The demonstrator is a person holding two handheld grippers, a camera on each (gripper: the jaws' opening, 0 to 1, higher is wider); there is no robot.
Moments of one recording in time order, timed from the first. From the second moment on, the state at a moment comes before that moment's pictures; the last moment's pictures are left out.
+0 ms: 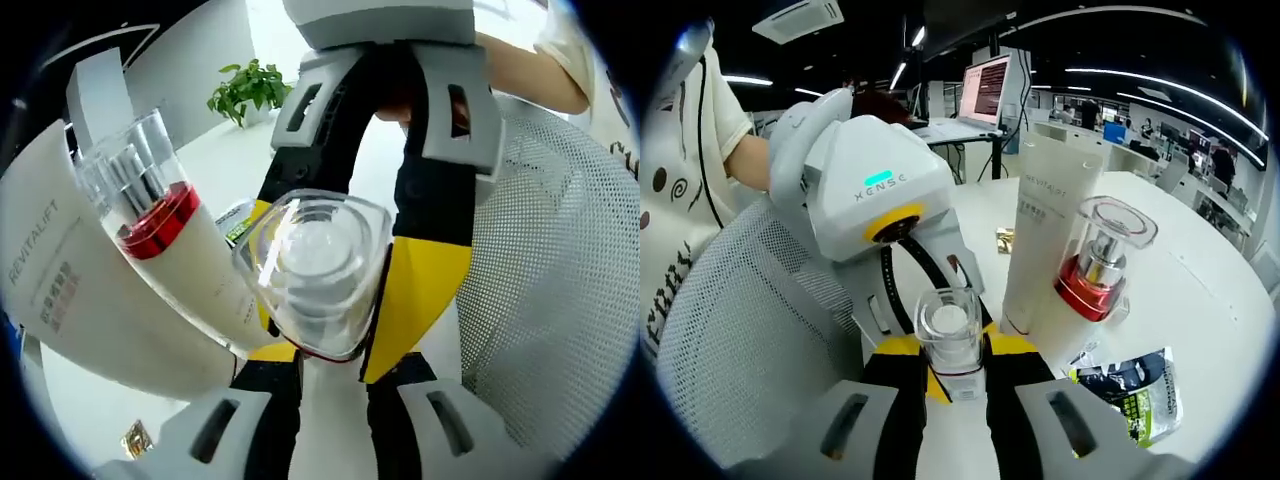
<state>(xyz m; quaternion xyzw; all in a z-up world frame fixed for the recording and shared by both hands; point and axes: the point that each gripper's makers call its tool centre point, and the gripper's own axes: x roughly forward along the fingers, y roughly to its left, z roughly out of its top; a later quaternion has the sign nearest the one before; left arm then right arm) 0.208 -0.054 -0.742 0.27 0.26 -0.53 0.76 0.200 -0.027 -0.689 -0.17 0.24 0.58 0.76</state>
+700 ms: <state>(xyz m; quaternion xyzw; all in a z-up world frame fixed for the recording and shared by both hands) 0.208 -0.040 -0.747 0.29 0.28 -0.52 0.75 0.194 -0.036 -0.698 -0.19 0.26 0.57 0.75</state>
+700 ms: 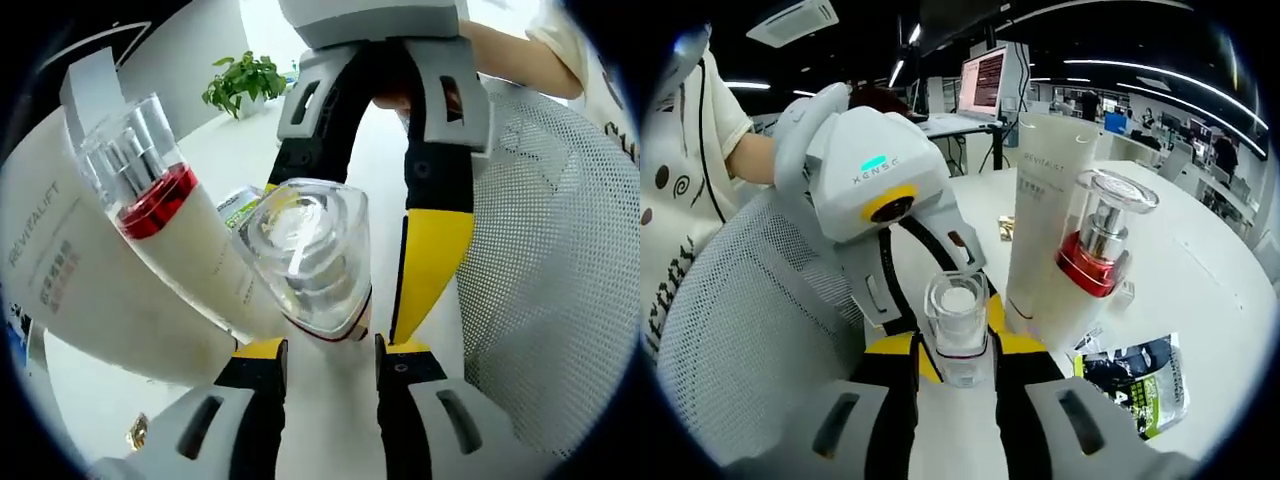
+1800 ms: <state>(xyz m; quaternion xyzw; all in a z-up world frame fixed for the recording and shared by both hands) 0.210 -0.036 -0.743 0.26 0.31 -0.51 0.76 0.198 -0.054 -0.741 -0.19 0.40 0.49 0.75</state>
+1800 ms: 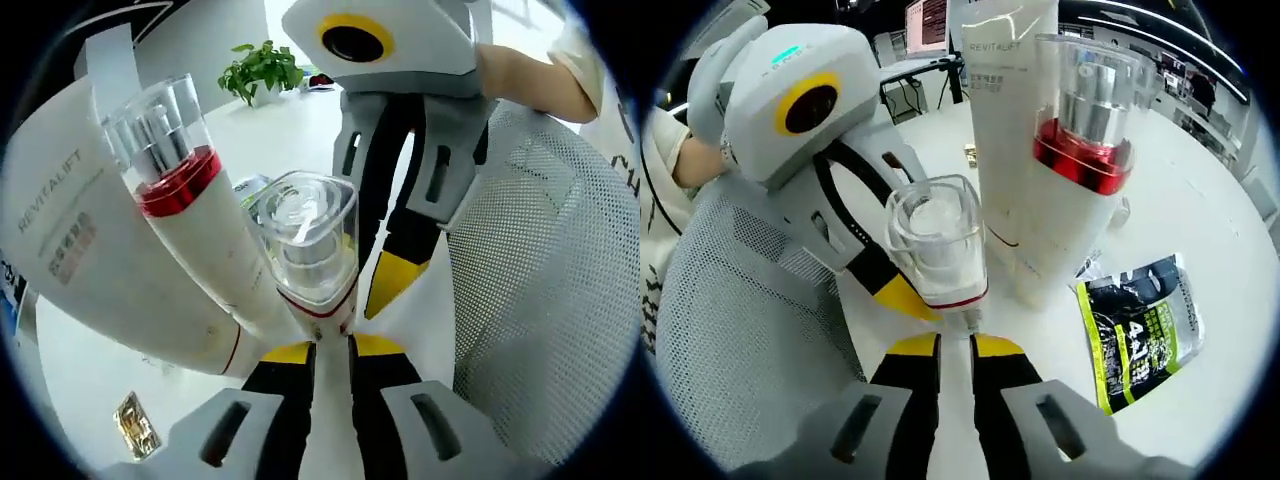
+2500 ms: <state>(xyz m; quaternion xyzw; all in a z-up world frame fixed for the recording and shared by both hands) 0.225 -0.037 -0.745 0.25 0.31 -0.48 0.78 0.217 -0.054 -0.744 -0.18 0.39 0.47 0.77</state>
